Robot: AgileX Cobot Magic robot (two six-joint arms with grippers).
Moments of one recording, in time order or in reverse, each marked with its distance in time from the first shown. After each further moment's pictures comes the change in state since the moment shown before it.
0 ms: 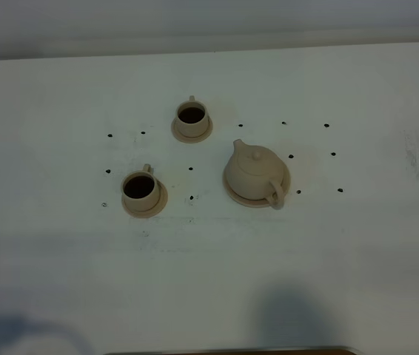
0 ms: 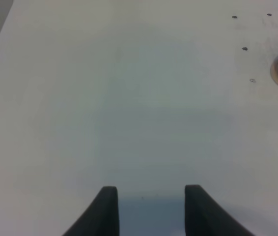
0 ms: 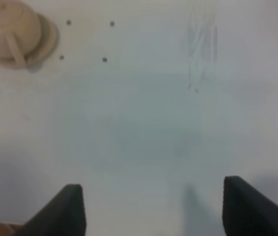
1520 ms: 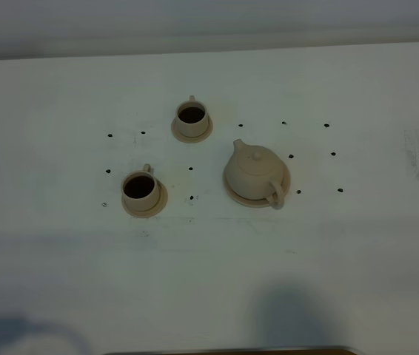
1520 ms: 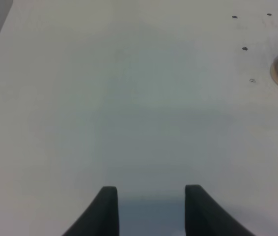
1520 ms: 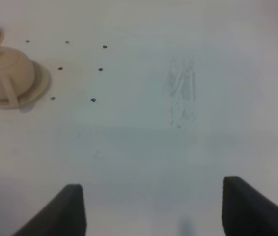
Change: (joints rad) left arm 0.000 0.000 0.000 0.000 0.000 0.000; right arm -0.060 -0.141 0.004 0.001 0.002 -0.037
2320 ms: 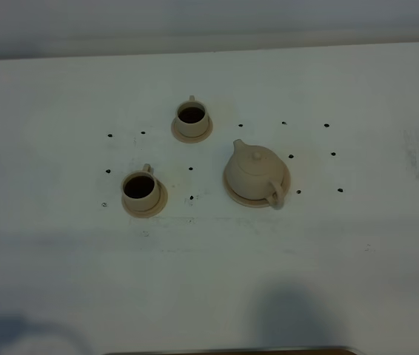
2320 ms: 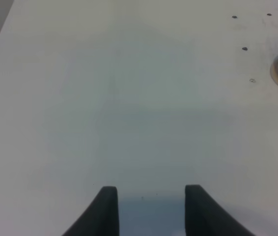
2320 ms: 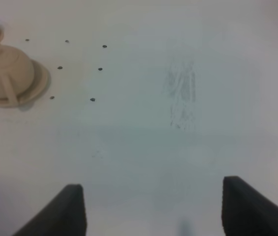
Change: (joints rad) left arm 0.000 0.000 0.000 0.000 0.000 0.000; right arm 0.000 0.000 0.000 0.000 0.000 -0.004
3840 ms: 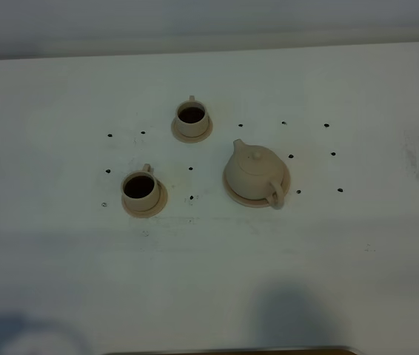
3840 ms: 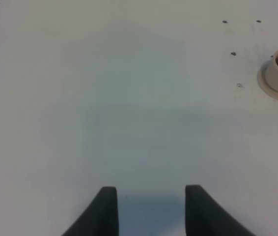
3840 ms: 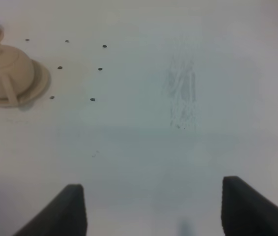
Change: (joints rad) left arm -0.003 0.000 0.000 -0.026 0.000 -0.051; right arm 0.000 0.000 0.000 0.000 0.000 -0.001
